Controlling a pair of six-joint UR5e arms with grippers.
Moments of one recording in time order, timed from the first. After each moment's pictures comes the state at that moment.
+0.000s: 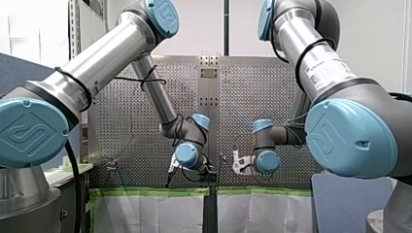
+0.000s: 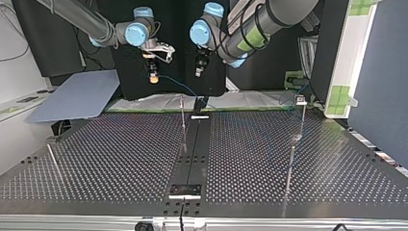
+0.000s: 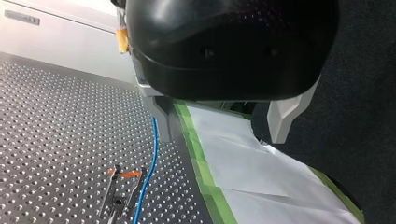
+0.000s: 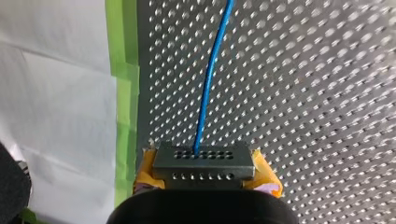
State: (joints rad) left arm -0.69 -2.33 -1.82 -2.57 -1.94 -1.57; right arm 2.06 -0.83 1.95 -0.81 1.67 1.52
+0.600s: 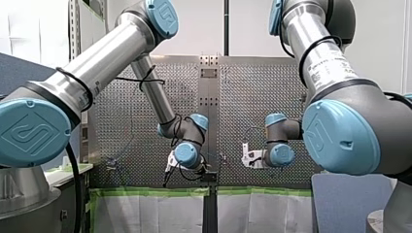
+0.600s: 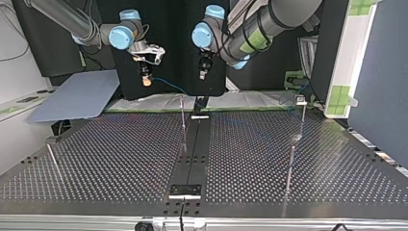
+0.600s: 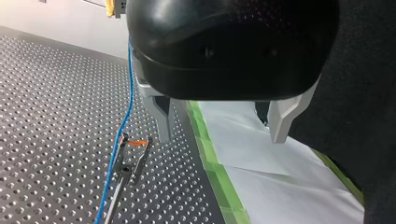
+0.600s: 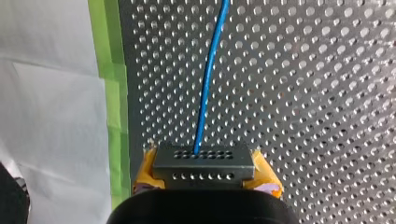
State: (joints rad) left arm -0.67 -2.33 -1.82 -2.57 -1.97 -1.59; right arm 1.95 -0.87 1.97 -0.78 1.49 1.55
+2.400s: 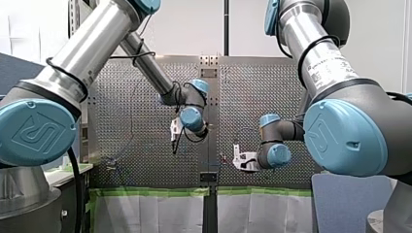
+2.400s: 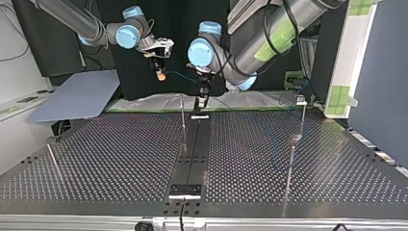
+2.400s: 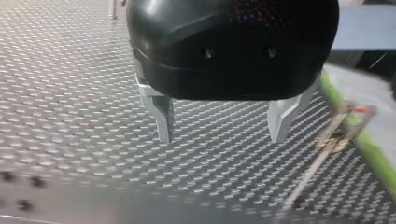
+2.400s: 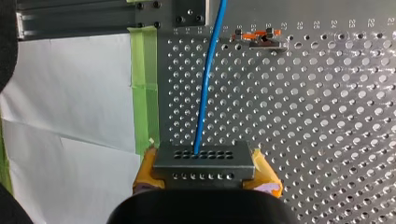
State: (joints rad) left arm -0.62 -2.12 -1.68 -2.74 -2.01 -1.71; right arm 2.00 -0.86 1.96 -0.72 1.36 1.57
